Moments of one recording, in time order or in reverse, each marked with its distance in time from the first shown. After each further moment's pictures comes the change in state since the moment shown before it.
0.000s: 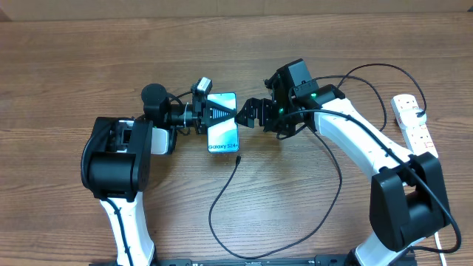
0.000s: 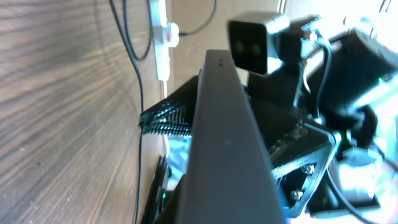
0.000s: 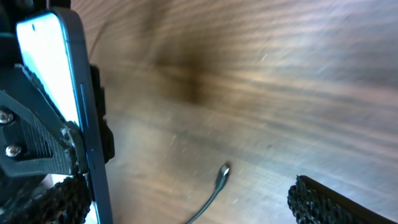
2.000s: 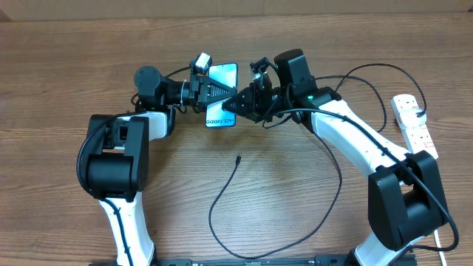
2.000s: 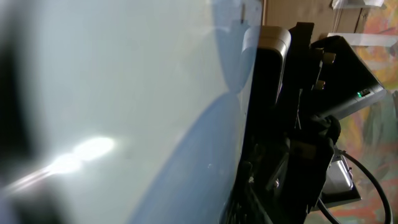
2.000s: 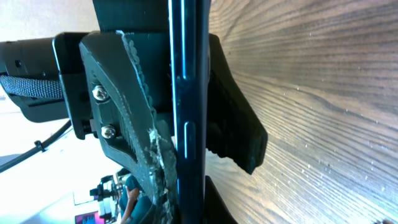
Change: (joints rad) left arm 0.006 0.000 0.194 0.117 0.068 -0.186; right arm 0.016 0.006 -0.015 0.360 -0.405 0.216
